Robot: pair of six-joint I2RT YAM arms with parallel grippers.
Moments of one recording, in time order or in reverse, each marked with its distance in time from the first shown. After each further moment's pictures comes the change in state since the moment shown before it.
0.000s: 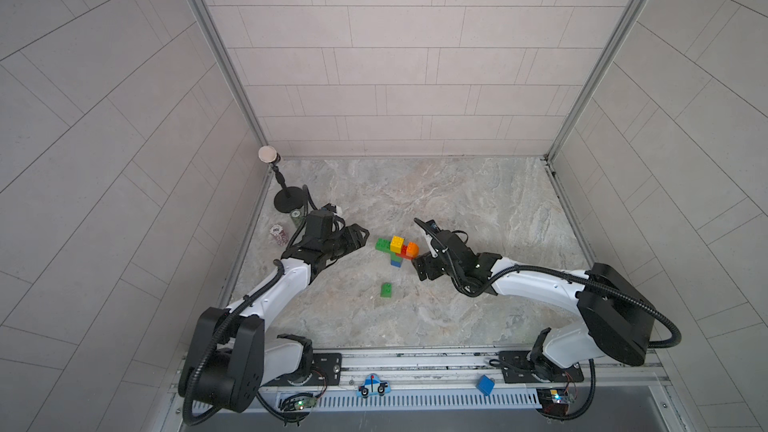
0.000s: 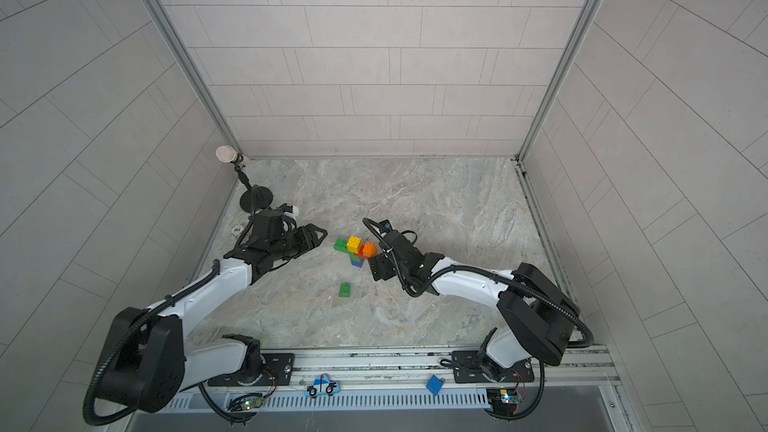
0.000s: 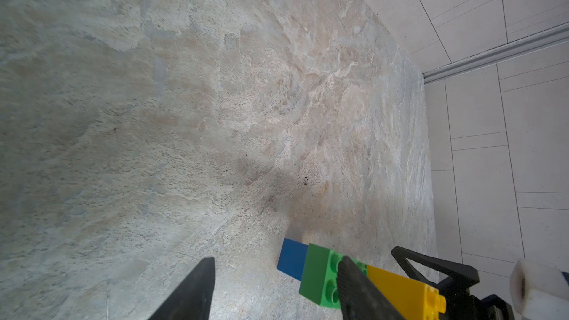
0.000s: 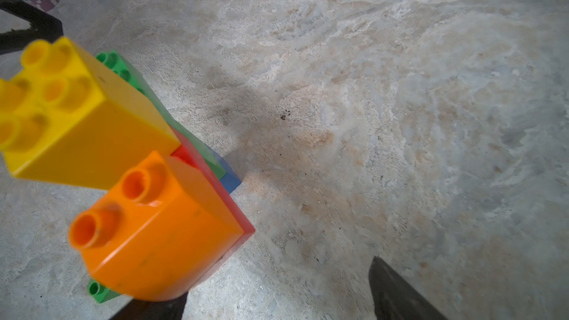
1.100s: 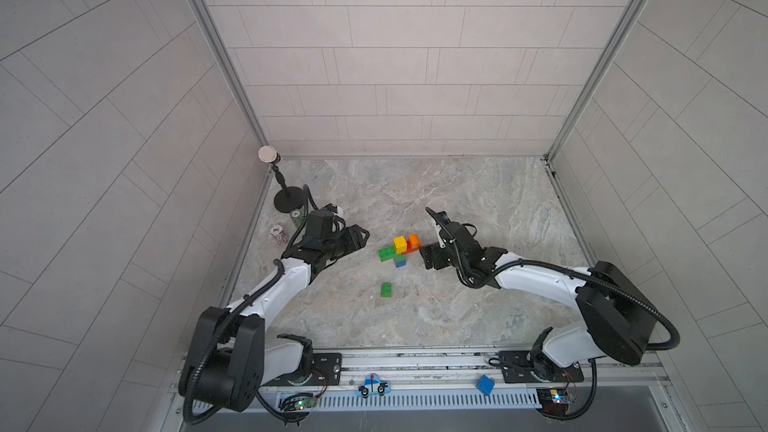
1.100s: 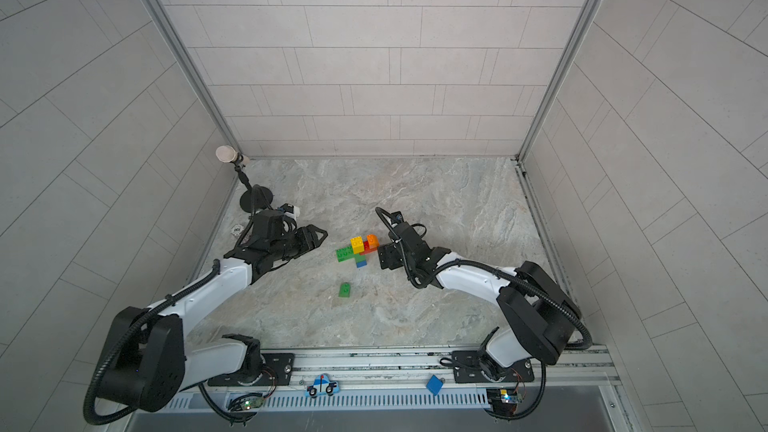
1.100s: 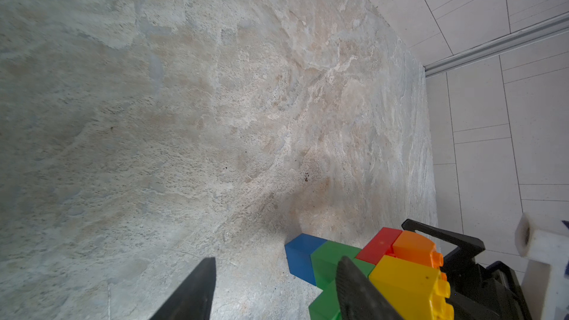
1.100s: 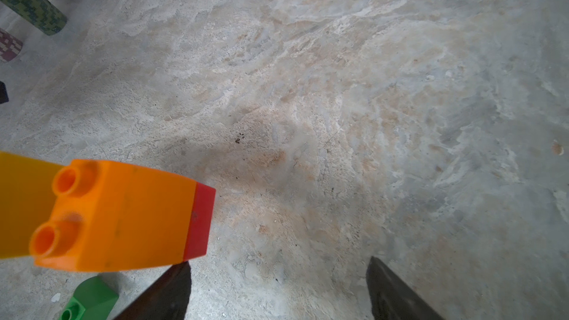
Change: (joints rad) left arm 0.000 0.004 0.001 -0.007 0.013 0.026; right arm -0.102 0.001 -0.004 0.032 0.000 0.025
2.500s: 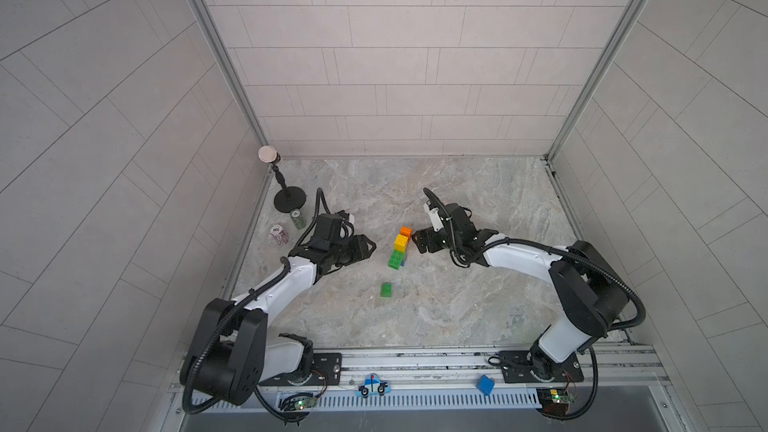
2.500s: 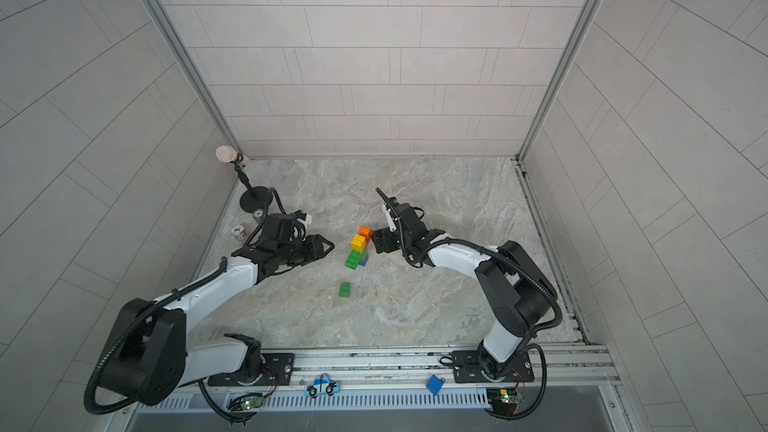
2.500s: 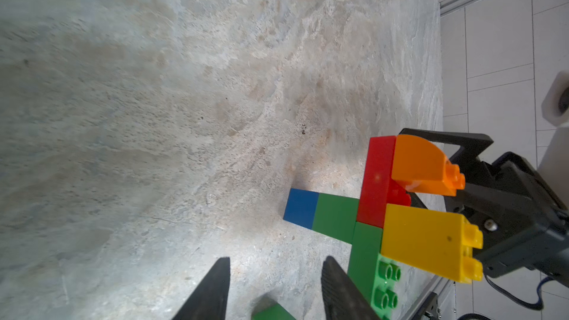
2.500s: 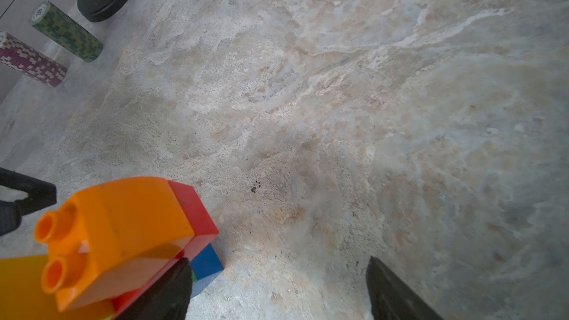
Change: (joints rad) left arm -0.089 0.032 0.003 -0.078 0.053 0.049; right arm -0.119 0.182 0.171 0.043 -0.226 -0.072
